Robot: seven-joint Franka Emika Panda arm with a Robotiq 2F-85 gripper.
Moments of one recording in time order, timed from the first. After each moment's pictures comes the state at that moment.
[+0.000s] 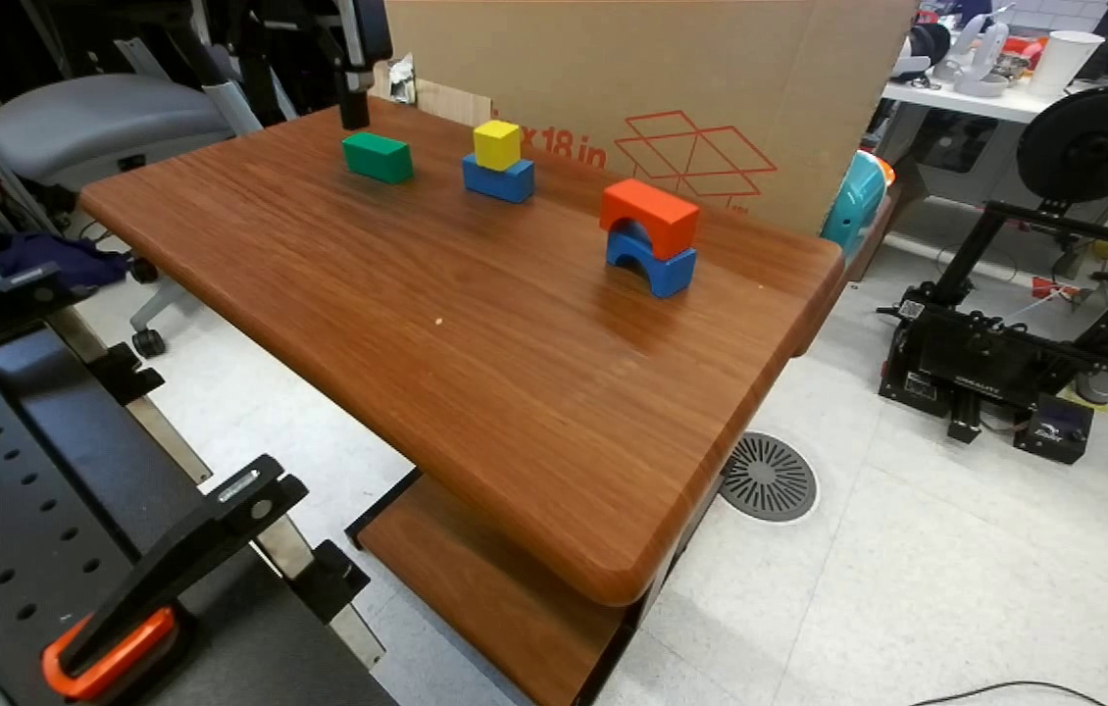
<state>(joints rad) 0.11 0.44 0.08 -2.05 -0.12 2.34 0.02</state>
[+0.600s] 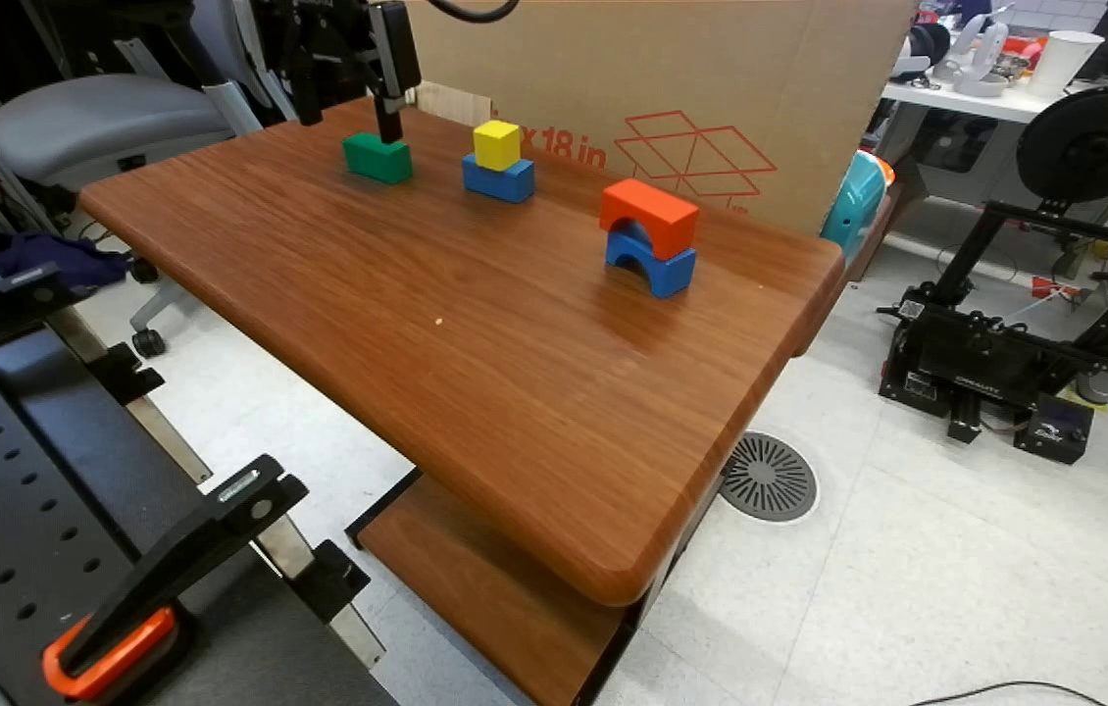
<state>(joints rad) 0.14 0.59 0.08 -1.93 -0.10 2.48 0.04</state>
